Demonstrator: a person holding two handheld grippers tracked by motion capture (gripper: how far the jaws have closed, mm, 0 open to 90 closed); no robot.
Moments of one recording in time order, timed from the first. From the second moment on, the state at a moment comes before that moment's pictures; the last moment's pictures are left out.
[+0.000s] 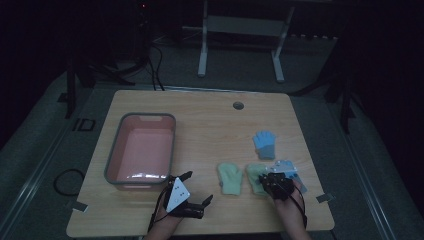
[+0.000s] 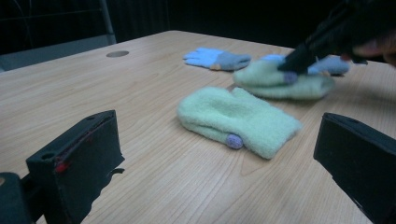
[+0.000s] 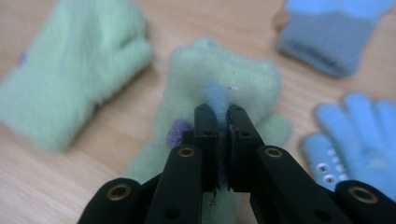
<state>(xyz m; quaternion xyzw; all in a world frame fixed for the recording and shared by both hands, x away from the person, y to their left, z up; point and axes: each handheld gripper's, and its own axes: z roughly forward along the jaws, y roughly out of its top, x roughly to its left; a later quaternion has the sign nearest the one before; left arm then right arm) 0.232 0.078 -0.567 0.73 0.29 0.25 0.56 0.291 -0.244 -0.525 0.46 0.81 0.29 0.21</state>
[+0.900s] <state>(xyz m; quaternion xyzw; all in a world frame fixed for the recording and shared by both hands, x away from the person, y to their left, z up) 0.233 0.078 -0.567 0.73 0.29 0.24 0.57 0.283 -0.164 -0.478 0.46 0.79 0.34 0.22</state>
